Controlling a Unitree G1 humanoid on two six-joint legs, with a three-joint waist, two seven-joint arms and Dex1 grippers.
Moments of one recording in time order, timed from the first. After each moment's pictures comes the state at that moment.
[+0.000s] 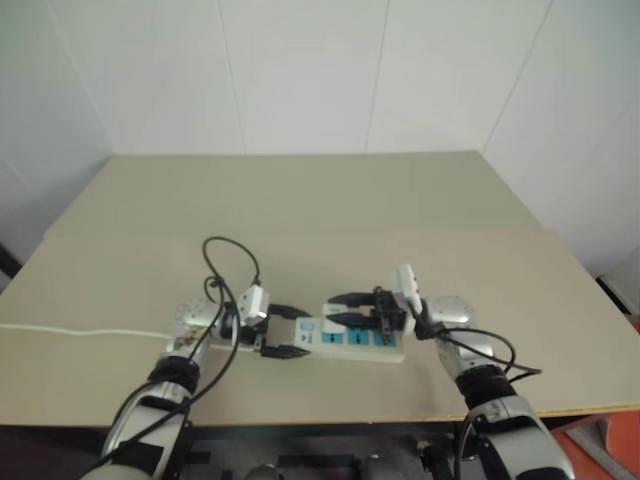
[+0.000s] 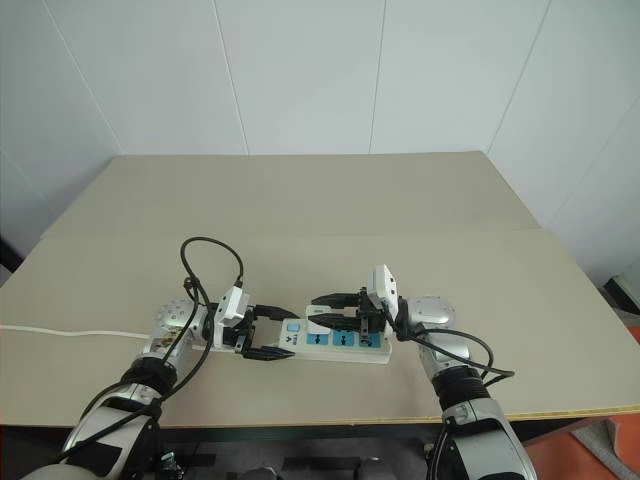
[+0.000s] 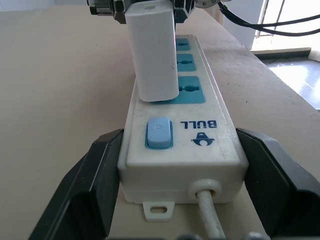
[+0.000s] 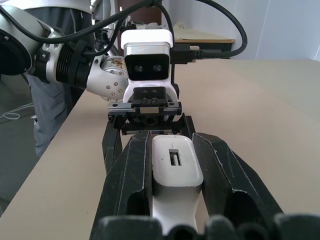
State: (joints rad) left arm -0.66 0.37 -0.12 0.86 -0.24 -0.41 -1.59; right arm -0.58 -0.31 0.12 0.49 0.37 -0.17 1.38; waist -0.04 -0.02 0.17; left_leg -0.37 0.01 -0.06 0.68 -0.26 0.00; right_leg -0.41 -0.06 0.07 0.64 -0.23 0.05
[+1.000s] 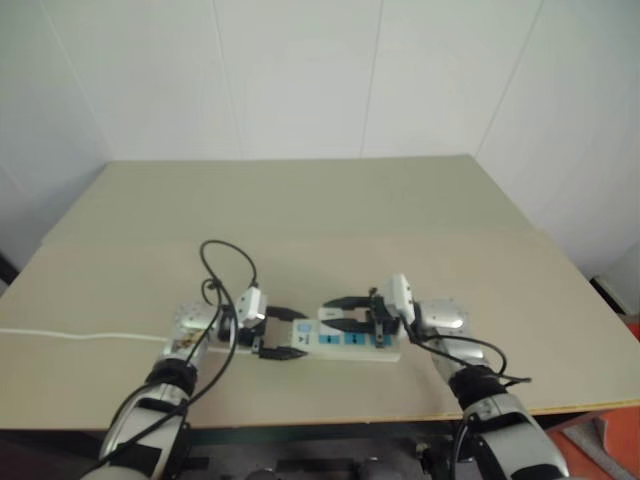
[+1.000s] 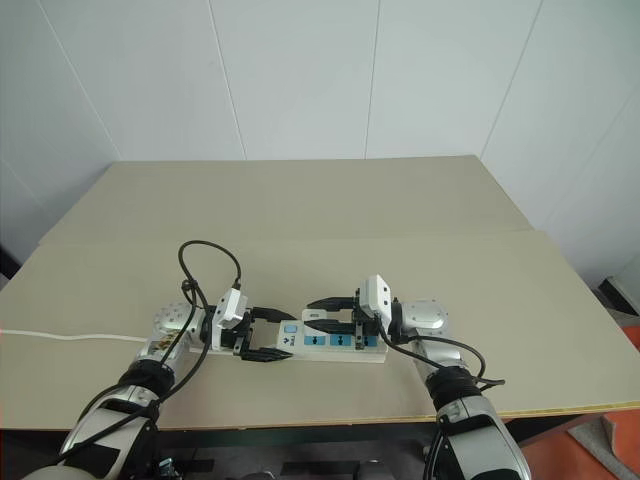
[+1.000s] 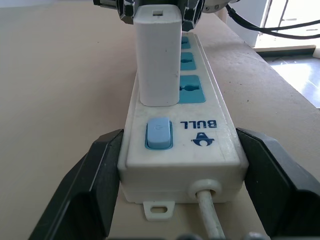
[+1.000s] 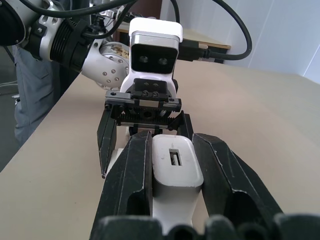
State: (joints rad) left arm -0.65 0.38 -0.11 0.87 -0.23 -0.41 -1.57; right arm -0.60 -0.29 0.16 0.61 0.33 -0.39 1.37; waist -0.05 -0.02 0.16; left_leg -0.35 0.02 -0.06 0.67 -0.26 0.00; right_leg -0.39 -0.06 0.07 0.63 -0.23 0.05
